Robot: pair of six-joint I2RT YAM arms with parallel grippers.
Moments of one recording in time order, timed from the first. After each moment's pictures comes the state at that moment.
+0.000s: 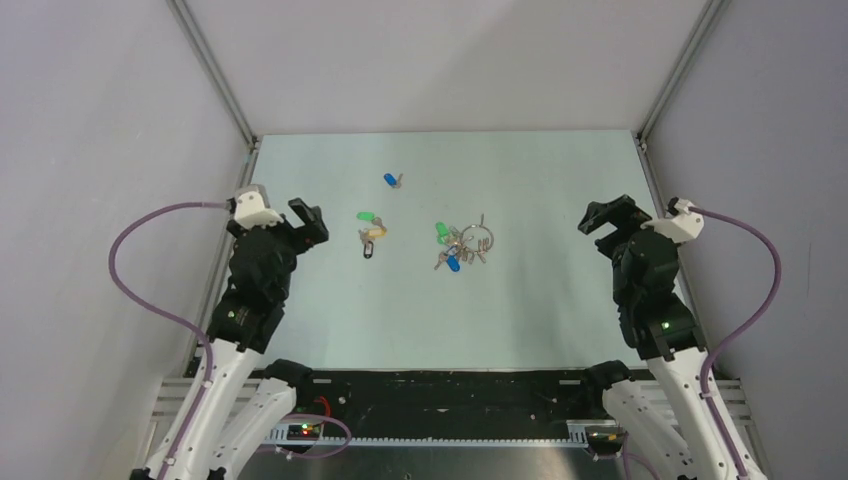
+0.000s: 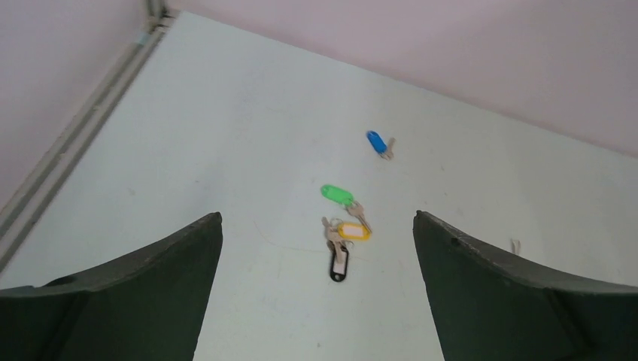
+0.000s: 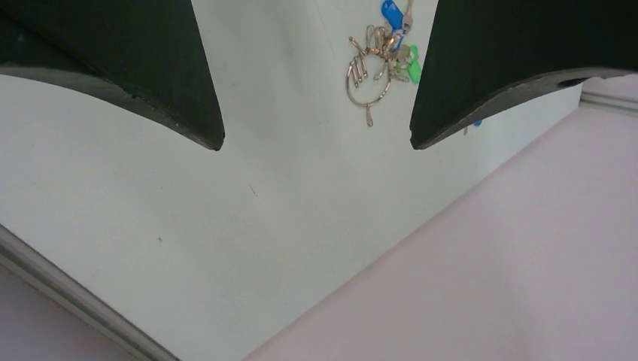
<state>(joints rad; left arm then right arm) -0.28 0.64 0.74 -0.25 -0.42 -0.35 0.27 0.61 0.80 -0.36 0.51 0.61</state>
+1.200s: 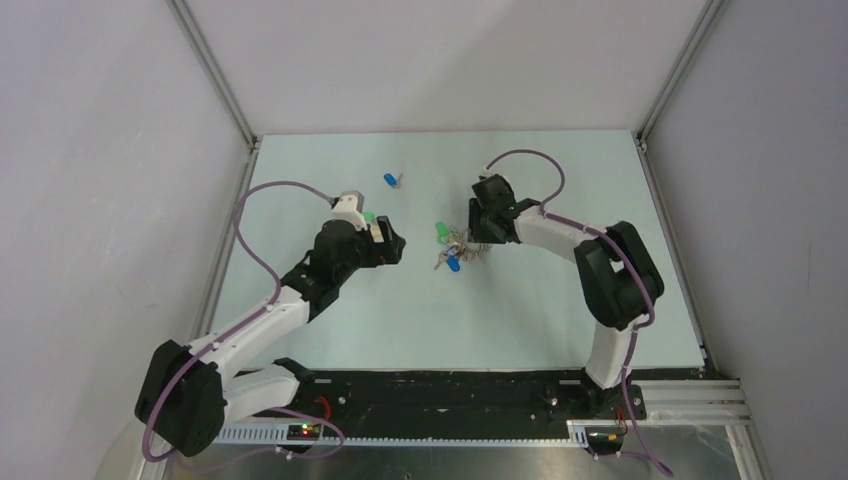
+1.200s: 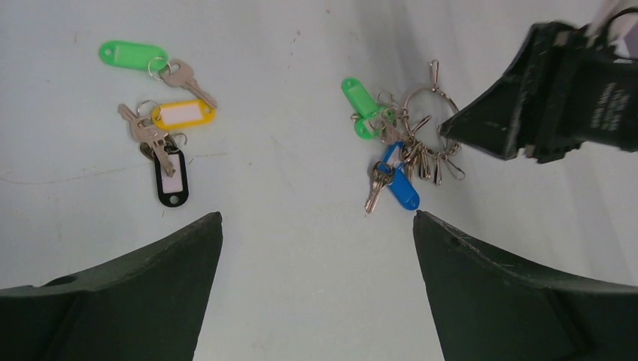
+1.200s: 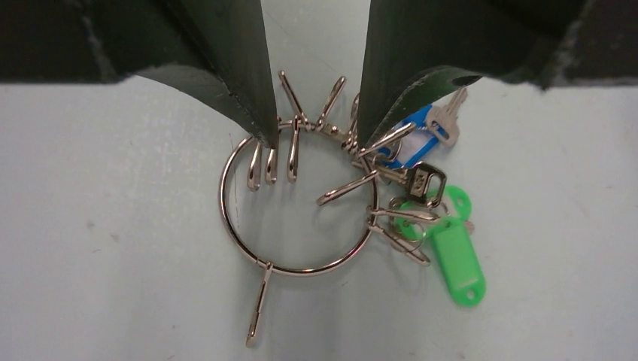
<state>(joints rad) -0.52 1.10 0.61 0.04 -0.11 -0.48 0.53 1.84 1.23 -0.31 0.11 0.50</state>
